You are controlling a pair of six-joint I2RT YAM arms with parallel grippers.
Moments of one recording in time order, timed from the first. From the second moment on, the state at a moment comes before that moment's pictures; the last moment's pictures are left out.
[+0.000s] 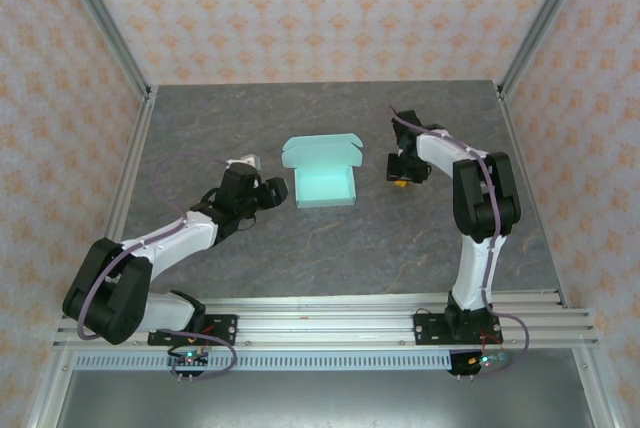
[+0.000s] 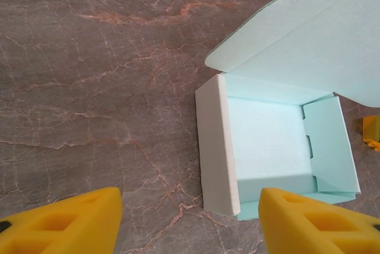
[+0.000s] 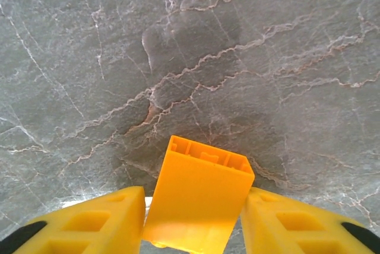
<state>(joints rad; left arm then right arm) -0.40 1.32 0.61 0.03 0.00 -0.67 0.24 1.99 1.39 -0.76 0.04 0.32</state>
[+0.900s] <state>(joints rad) -0.39 1.22 0.54 -0.01 -0.06 -0.67 0.76 1.65 1.20 -0.54 0.08 0.49</state>
